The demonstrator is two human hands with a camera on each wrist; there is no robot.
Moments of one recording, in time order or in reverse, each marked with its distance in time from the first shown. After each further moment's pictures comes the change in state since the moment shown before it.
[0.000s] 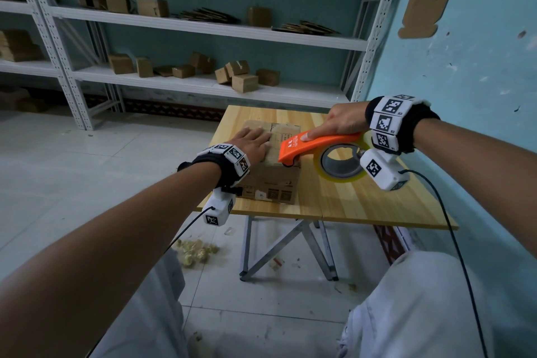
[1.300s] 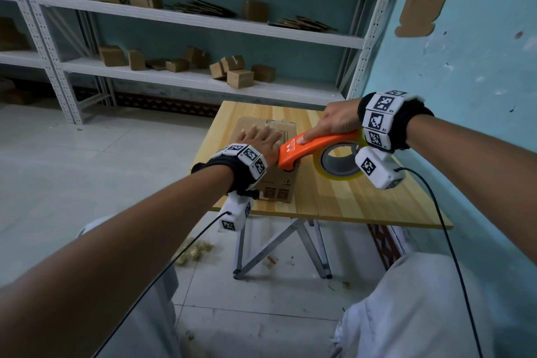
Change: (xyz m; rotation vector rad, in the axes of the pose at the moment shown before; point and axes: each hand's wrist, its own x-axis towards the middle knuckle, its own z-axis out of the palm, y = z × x) left_hand 0.012 0.032 -0.003 -0.401 0.040 -0.224; right_hand 0.002 -0.010 0.002 -0.136 0.013 0.070
